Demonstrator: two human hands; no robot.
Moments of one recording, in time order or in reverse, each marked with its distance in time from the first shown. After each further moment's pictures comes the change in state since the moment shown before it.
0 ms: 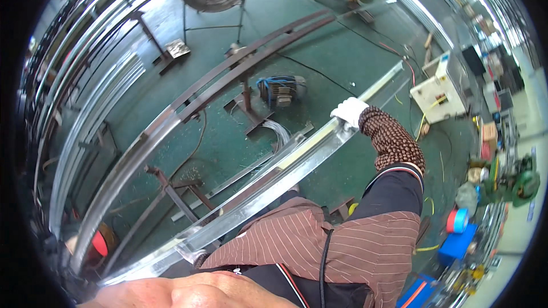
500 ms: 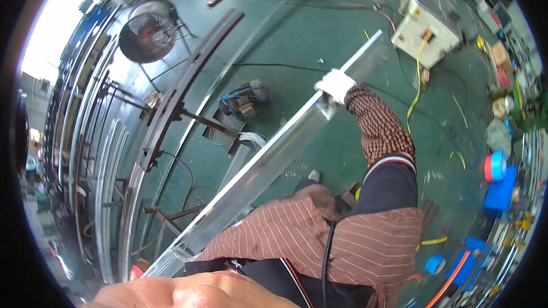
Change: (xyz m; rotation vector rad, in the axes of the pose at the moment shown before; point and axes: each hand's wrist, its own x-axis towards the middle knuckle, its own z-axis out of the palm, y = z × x) left_hand 0.137 -0.203 0.064 0.623 0.339 0.393; right_hand -0.139 0.166 0.181 0.114 0.323 0.317
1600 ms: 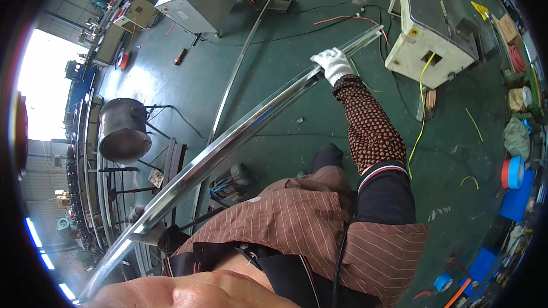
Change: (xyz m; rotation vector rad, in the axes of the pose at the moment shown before) left_hand 0.234 -0.626 0.402 0.238 -0.506 0.216; right_hand 0.154 0.579 0.070 0.249 0.291 0.623
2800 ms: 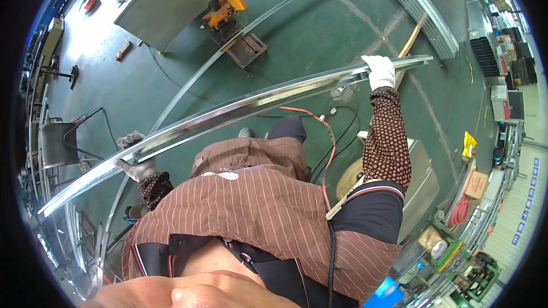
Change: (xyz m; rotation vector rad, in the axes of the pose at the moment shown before) left_hand 0.113 -0.895 0.326 -0.034 0.545 -0.185; right_hand 0.736 0.637 0.025 0.000 0.178 -0.334
